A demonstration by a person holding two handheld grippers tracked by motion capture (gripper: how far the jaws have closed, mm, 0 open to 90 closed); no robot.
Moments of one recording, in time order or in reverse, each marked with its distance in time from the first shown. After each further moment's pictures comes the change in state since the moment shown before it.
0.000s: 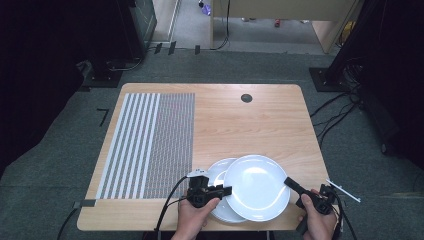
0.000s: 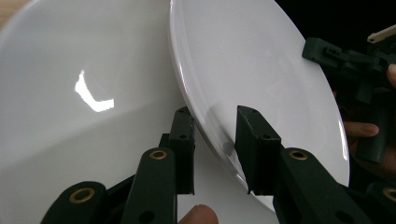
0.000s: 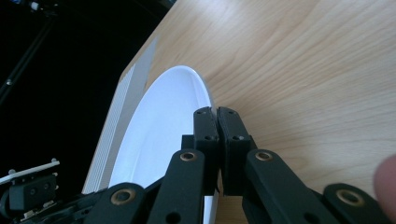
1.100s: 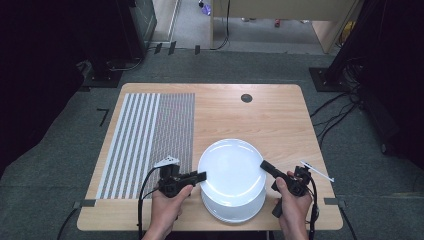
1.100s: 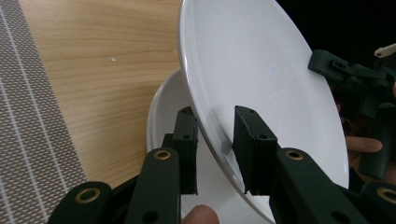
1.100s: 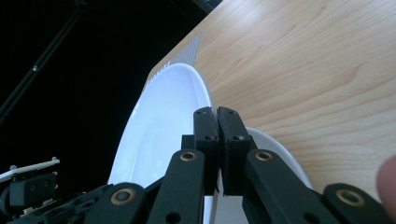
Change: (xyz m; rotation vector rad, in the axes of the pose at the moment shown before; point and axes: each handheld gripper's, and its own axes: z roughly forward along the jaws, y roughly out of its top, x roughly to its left) left arm 0.027 0.029 -0.070 -0.107 0.070 -0.025; right arm 0.068 0.002 0.056 0.009 0.074 -0.078
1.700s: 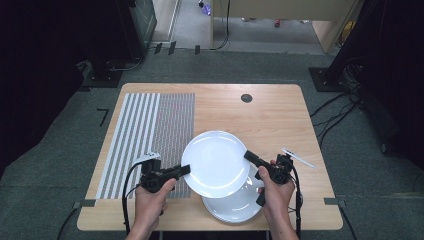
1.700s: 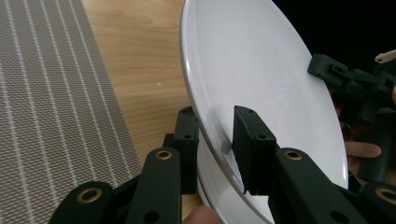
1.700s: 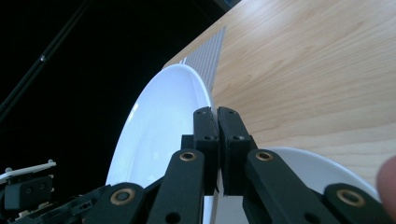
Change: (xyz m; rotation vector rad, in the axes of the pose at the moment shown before) left arm 0.025 0.015 -0.037 -0.070 0.043 -0.036; right arm 0.034 0.003 0.044 0.028 0.030 -0.034
